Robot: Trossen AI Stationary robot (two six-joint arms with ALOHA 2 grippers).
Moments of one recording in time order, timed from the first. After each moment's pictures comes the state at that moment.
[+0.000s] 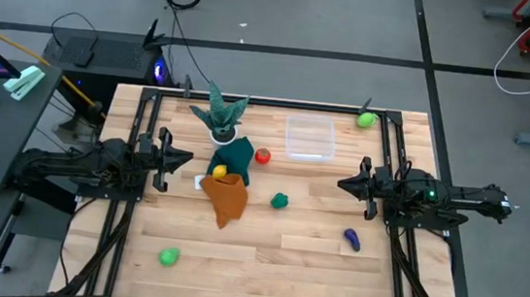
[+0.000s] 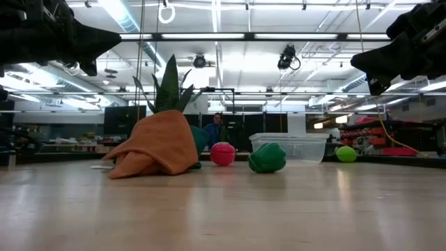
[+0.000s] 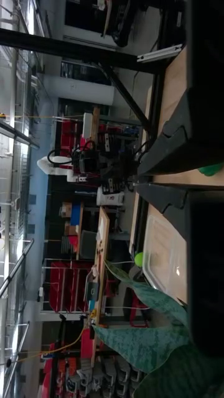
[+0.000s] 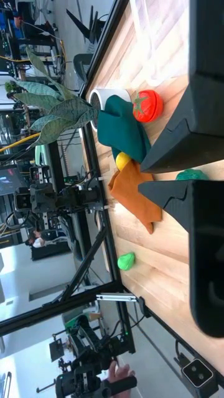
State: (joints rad) left arm 0.07 0.10 0.01 0.32 -0.11 -0.09; right arm 0.01 0.00 0.03 -0.01 0.02 0.19
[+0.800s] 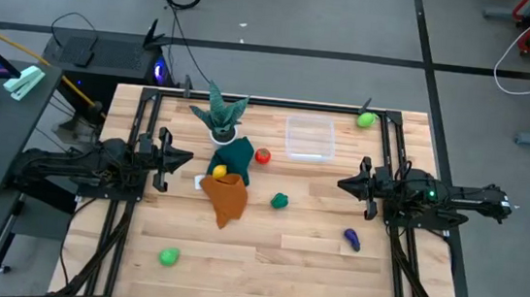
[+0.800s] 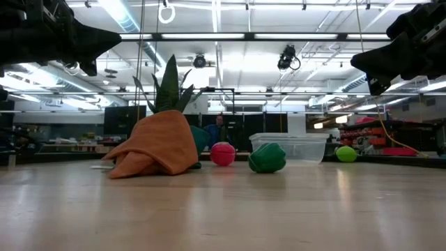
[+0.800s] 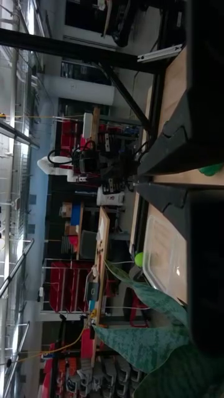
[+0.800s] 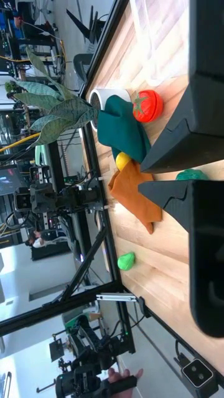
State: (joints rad) left arm 0.07 0.10 0.01 0.32 -0.11 -0.09; right arm 0.01 0.00 0.03 -0.01 0.02 0.19
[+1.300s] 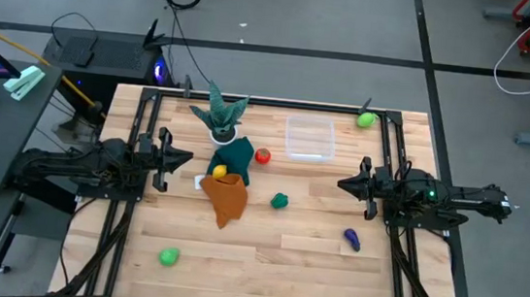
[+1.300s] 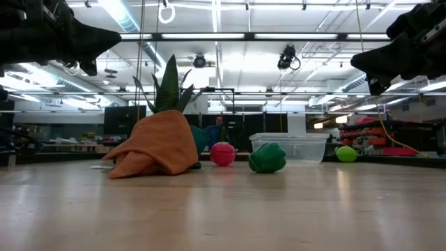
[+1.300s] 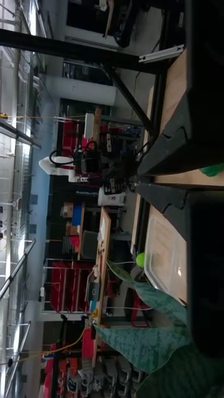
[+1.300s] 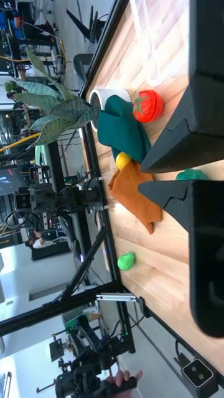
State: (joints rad) left arm 0.07 0.10 0.01 0.33 -0.11 -0.10; right arm 0.01 0.00 0.03 -0.01 0.02 0.19
